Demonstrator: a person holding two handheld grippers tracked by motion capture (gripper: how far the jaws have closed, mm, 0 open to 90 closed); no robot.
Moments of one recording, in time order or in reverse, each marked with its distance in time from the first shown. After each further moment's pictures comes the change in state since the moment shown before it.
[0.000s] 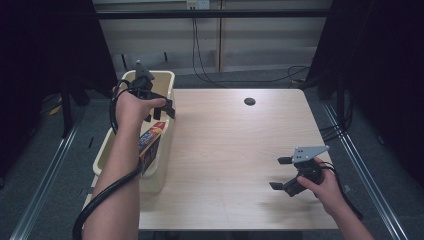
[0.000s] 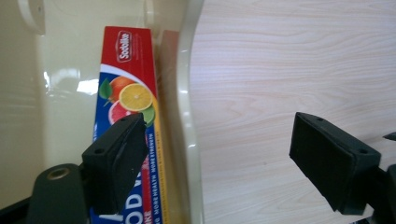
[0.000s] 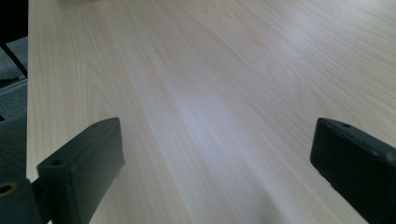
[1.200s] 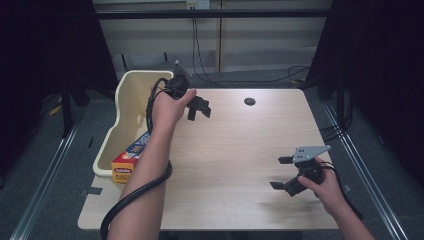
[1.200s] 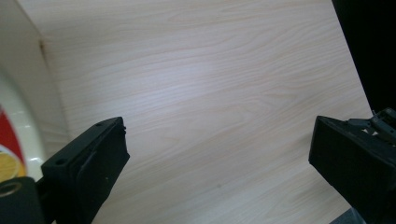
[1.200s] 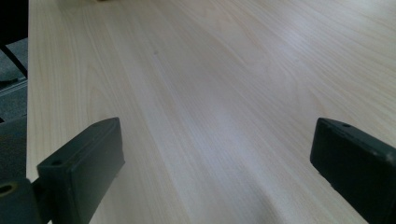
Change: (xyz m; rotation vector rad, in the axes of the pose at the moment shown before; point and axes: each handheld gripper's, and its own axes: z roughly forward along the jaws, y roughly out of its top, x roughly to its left) left arm -0.072 0.003 0.038 -0.032 -0.123 0.214; right arm -0.001 0.000 -0.002 -0.008 -0.006 -0.006
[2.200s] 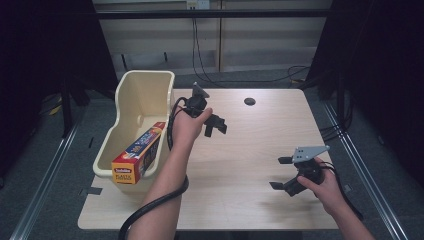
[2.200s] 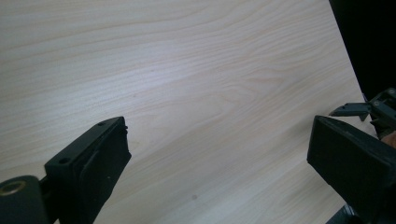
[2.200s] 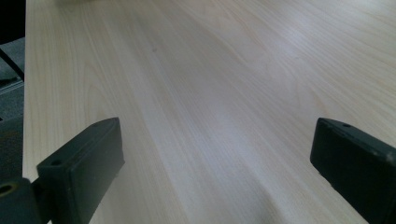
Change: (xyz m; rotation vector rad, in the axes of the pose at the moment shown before) left arm -0.012 -0.022 0.063 0.038 -0.084 0.027; right arm -0.001 -0.002 0.002 0.002 -0.001 -0.001
